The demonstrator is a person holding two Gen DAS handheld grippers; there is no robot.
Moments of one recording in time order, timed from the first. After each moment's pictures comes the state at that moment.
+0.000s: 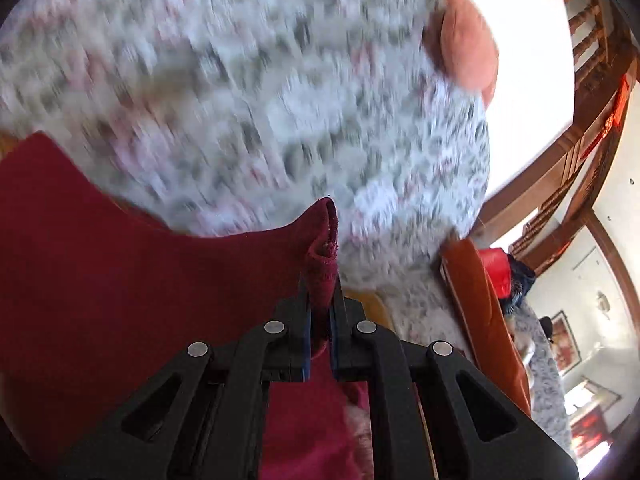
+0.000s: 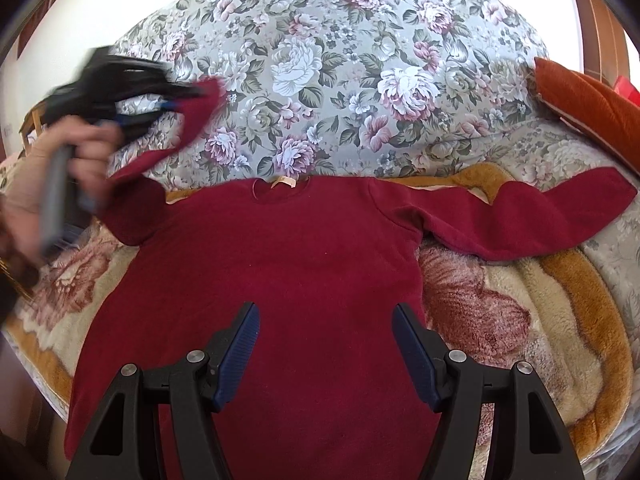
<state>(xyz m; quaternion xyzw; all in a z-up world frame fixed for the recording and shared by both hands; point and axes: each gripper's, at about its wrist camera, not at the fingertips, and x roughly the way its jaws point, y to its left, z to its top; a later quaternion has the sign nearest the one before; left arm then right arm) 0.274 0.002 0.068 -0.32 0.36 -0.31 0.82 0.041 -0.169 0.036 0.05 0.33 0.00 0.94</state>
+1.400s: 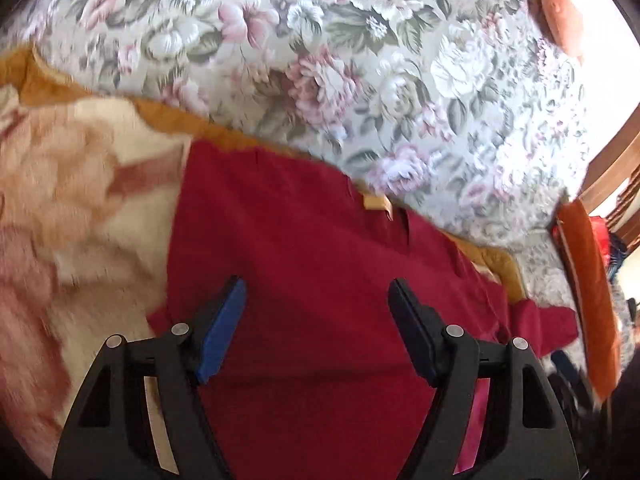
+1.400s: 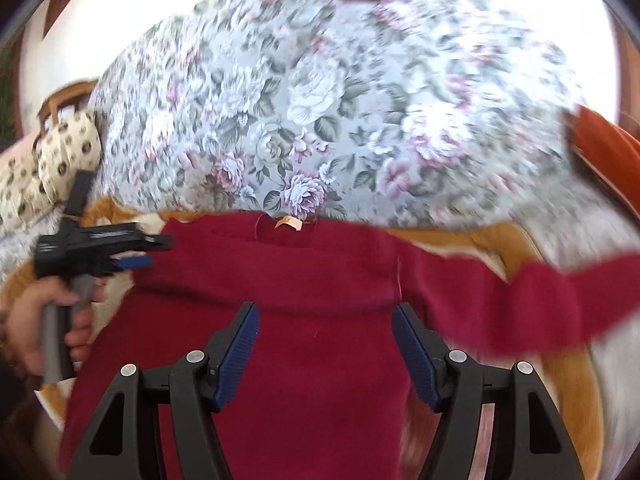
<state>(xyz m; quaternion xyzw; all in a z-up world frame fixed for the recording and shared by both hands) 0.261 0.102 0.009 -0.21 0.44 -0.15 0.86 0.133 -0.191 0.073 -0.01 0.33 0.05 0.94</state>
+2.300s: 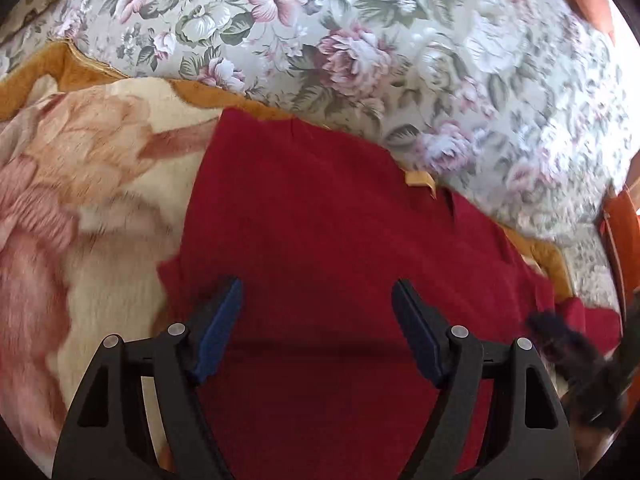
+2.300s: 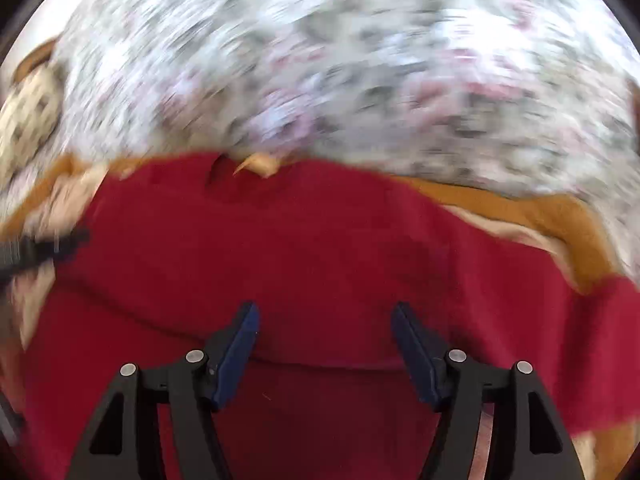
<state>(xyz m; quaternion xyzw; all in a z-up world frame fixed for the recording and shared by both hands) 0.235 0.080 -0.005 -0.16 0.45 -0.07 0.87 0.226 -0.226 0.018 0.01 0.42 0.03 0.91</state>
